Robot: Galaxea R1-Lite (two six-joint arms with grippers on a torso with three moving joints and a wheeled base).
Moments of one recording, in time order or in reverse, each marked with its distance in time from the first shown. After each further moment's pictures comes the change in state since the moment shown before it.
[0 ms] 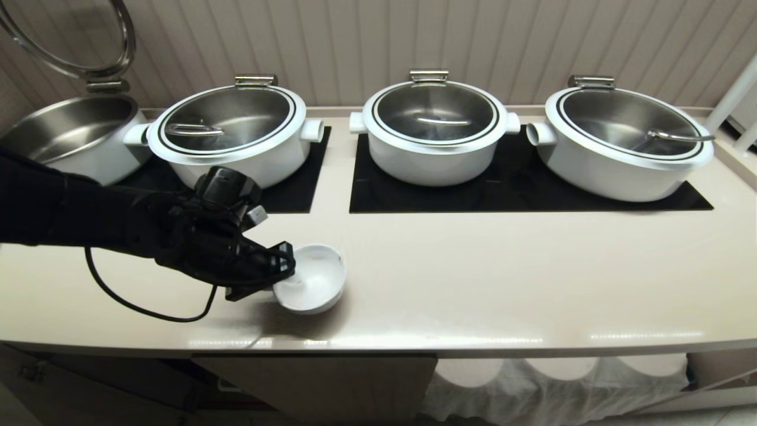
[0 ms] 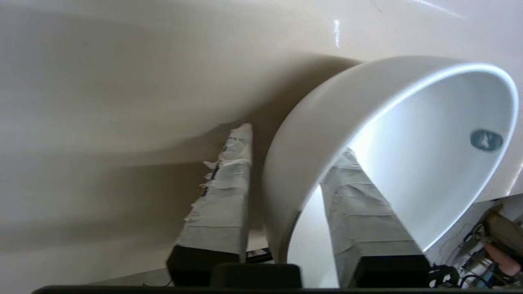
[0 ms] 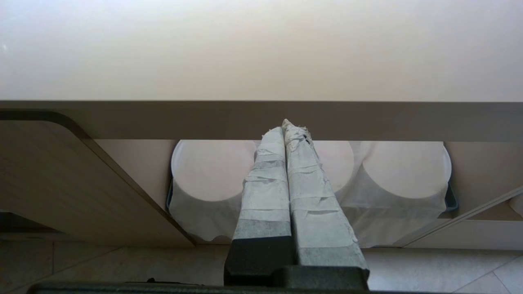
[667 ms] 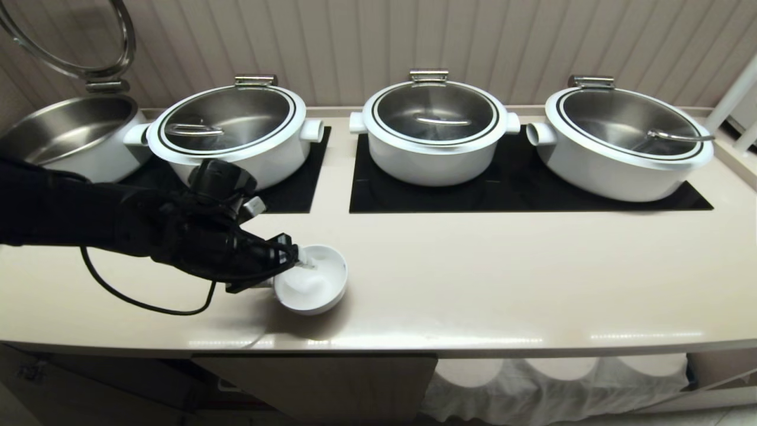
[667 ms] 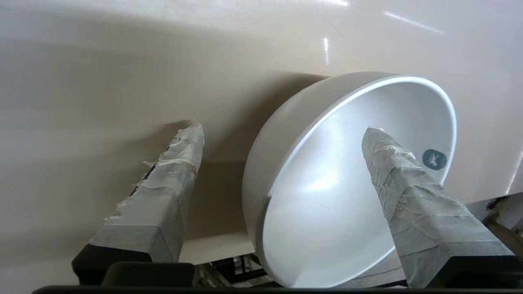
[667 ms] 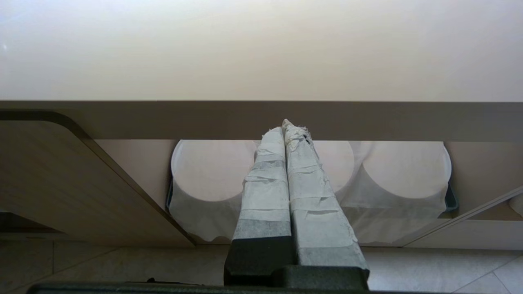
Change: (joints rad) left arm 0.003 -0.029 0.003 -0.042 0.001 0.000; right arm 0.000 0.000 0.000 0.000 0.000 0.000
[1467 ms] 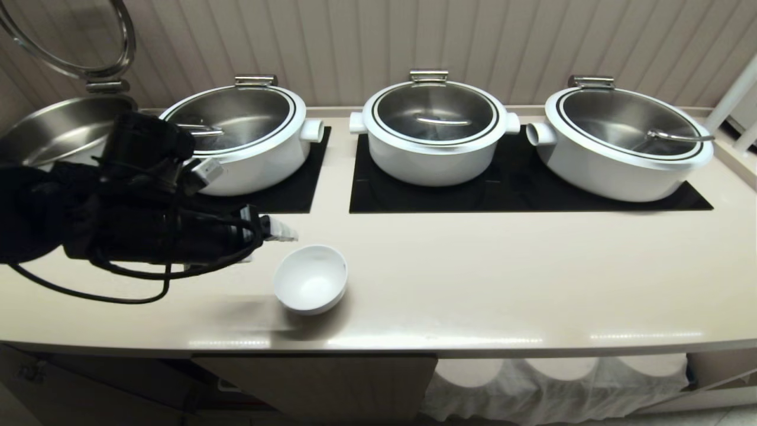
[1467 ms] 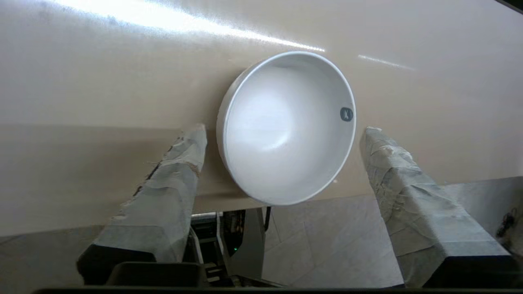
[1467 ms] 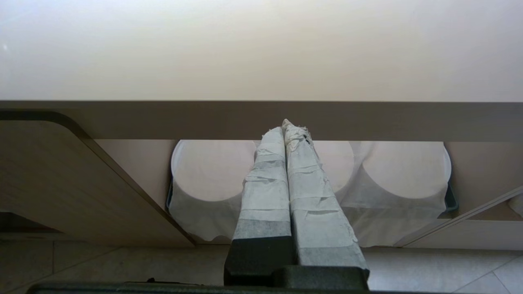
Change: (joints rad) left arm -0.016 -0.251 0.061 0.003 0.067 0.005; right arm 0.000 0.000 0.000 0.000 0.000 0.000
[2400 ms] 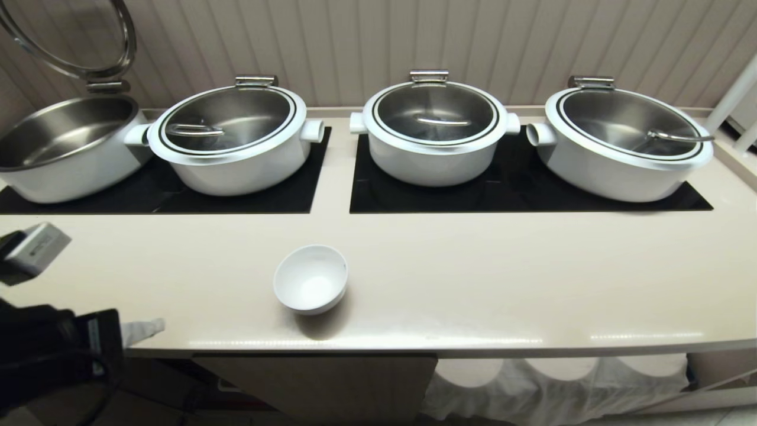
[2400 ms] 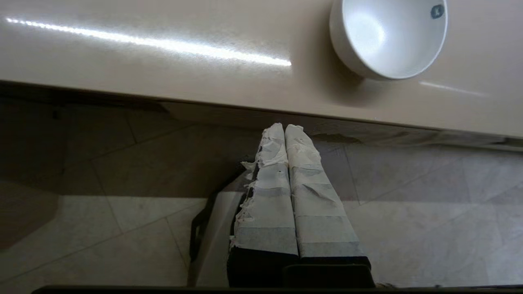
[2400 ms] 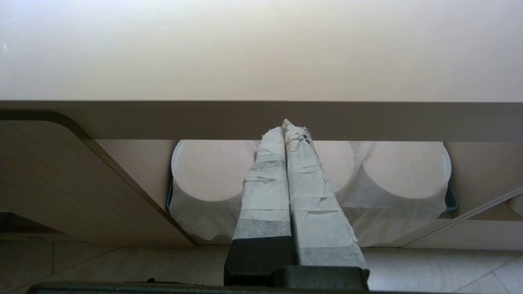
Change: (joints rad) left arm 0.059 -0.563 0.466 -0.001 0.163 0.152; right arm 0.000 0.000 0.000 0.000 -0.001 0.000
